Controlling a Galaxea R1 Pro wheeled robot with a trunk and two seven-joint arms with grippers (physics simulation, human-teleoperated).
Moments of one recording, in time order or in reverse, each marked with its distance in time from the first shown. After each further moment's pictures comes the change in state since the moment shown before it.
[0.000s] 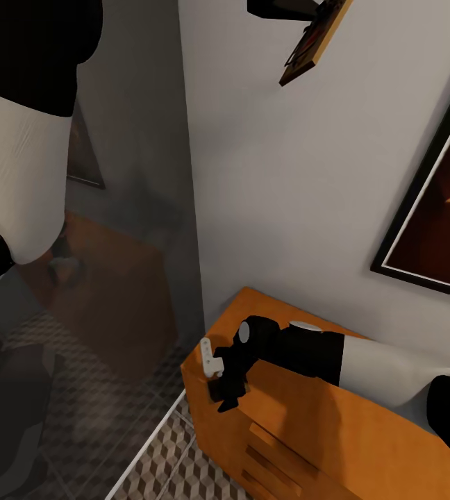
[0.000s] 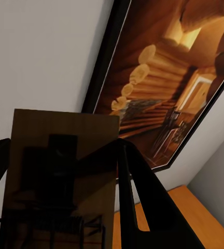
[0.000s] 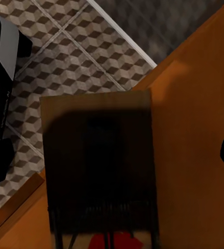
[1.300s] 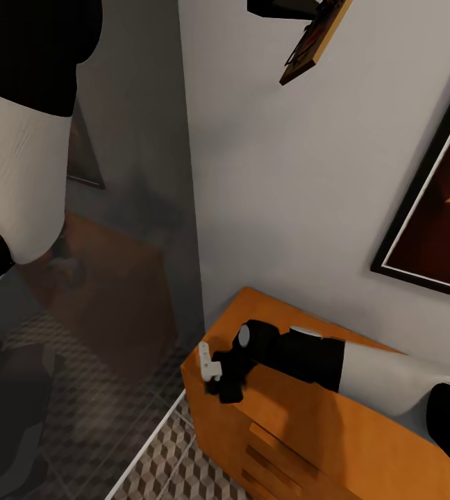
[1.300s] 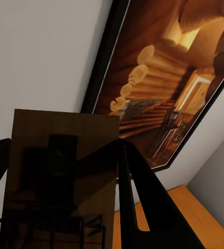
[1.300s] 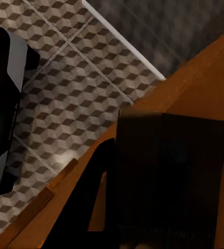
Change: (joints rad) left arm 0.000 0.000 0.002 -0.002 0.001 0.000 0.000; right arm 0.040 0.003 -0.041 -0.006 0.006 -0.007 0.005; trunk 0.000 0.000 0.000
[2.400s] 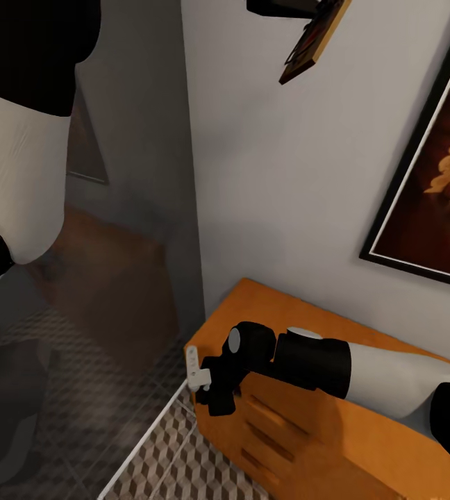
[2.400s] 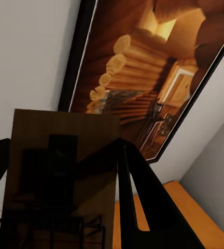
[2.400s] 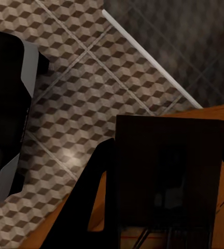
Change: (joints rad) left arm 0.000 0.002 0.000 -0.006 -0.001 0.000 0.000; right arm -0.013 -0.002 -0.006 -0.214 0.000 0.211 0.006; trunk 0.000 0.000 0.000
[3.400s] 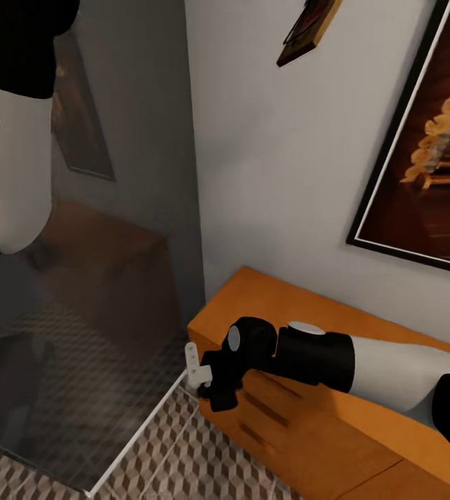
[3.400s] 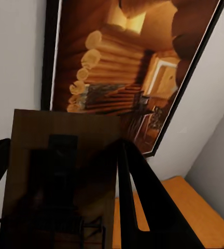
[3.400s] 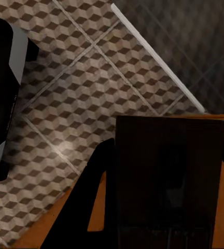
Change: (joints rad) left arm -0.045 0.019 -0.036 -0.049 0.003 -0.017 0.039; right arm -0.043 -0.008 0.025 -0.043 0.038 0.014 0.017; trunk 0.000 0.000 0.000
